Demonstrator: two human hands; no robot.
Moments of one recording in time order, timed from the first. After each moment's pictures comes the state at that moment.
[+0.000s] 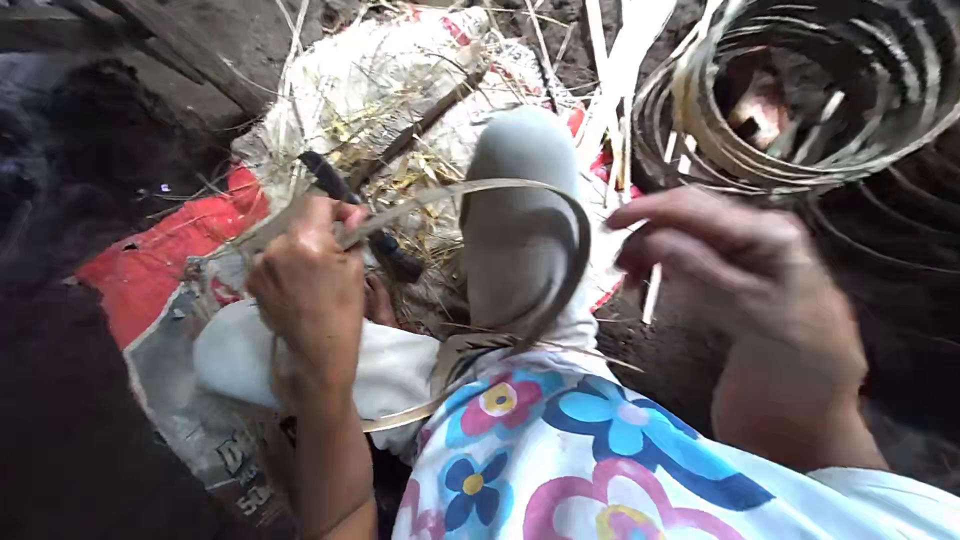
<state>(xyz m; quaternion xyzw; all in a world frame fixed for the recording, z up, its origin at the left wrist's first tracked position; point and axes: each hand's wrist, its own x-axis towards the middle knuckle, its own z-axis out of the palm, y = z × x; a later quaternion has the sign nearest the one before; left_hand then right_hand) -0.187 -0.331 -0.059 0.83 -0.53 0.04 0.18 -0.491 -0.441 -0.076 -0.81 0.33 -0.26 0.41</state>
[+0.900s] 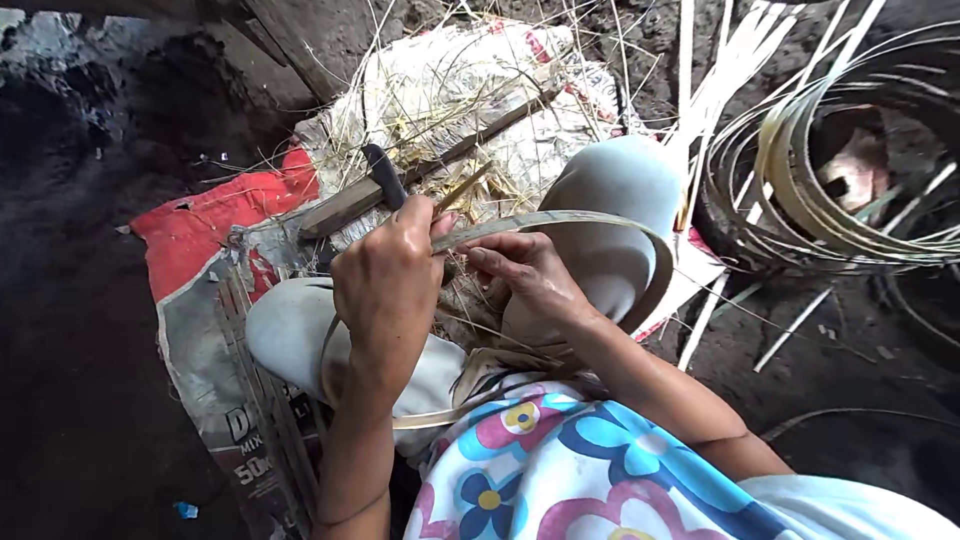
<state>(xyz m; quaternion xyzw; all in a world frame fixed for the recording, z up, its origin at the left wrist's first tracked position) -0.196 -0.337 -0.062 0.81 -0.55 0.08 0.18 -0.338 -0.428 -0.153 -0.62 0.24 -0.27 0.70</state>
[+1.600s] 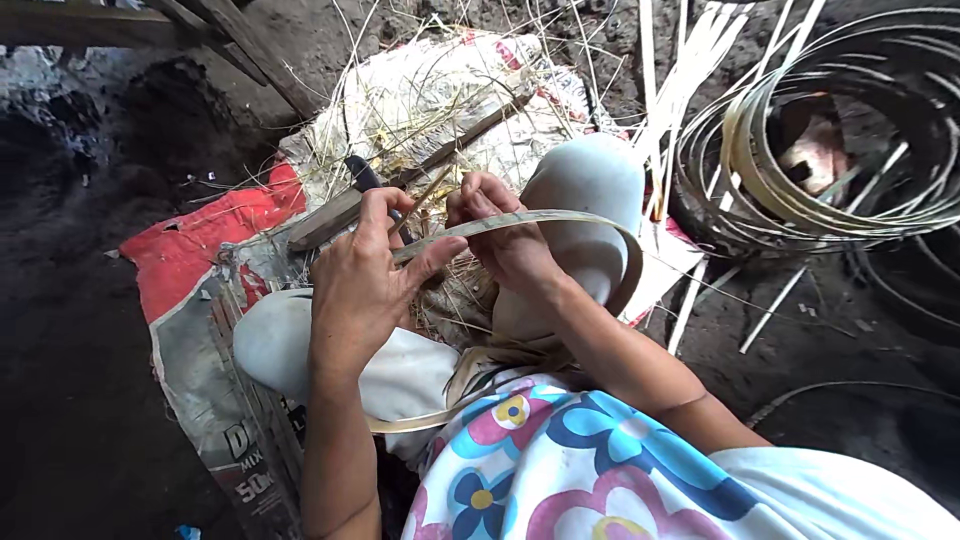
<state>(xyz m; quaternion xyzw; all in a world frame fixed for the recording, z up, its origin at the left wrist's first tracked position) -0.170 -0.326 -0.057 0.75 -0.58 -0.14 0.28 -0.305 -0.454 -0.151 -0.43 0.08 -0.38 0.82</state>
